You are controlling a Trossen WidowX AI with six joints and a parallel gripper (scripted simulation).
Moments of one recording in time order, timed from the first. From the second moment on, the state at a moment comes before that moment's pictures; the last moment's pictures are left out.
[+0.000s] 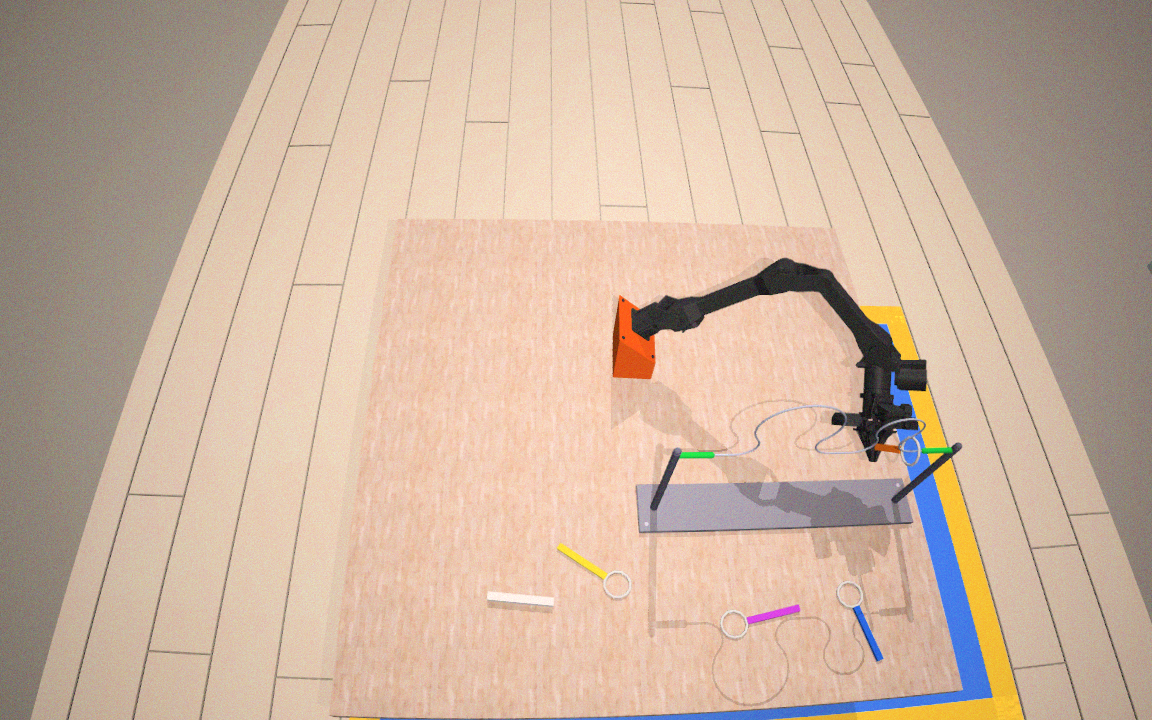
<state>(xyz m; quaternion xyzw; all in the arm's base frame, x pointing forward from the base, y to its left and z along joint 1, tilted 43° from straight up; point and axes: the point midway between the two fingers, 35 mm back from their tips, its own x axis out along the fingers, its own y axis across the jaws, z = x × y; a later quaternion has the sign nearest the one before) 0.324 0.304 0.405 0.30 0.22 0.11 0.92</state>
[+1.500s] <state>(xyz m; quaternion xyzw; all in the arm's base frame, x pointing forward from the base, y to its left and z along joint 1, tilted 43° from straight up) 0.331 0.166 0.379 -0.17 0.22 -0.03 0.96</state>
